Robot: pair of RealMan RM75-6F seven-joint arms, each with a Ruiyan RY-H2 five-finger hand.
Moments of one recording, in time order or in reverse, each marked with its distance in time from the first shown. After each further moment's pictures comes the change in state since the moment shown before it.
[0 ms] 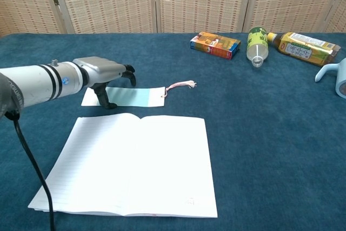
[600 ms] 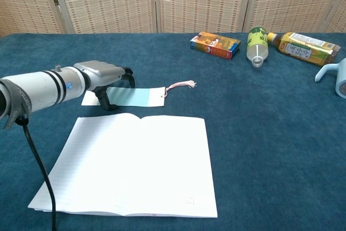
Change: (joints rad) left arm 0.018 -0.059 -0.019 0.082 -0.003 -0.004 0.000; right arm -0.003 -0.001 -0.002 0.003 0.004 -0.002 0.003
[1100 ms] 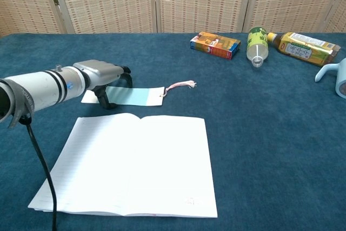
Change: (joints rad) left arm 0.006 -0.017 -0.018 0.031 -0.012 -0.006 0.019; right arm -0.002 0.000 0.000 0.002 0.002 -0.001 0.001
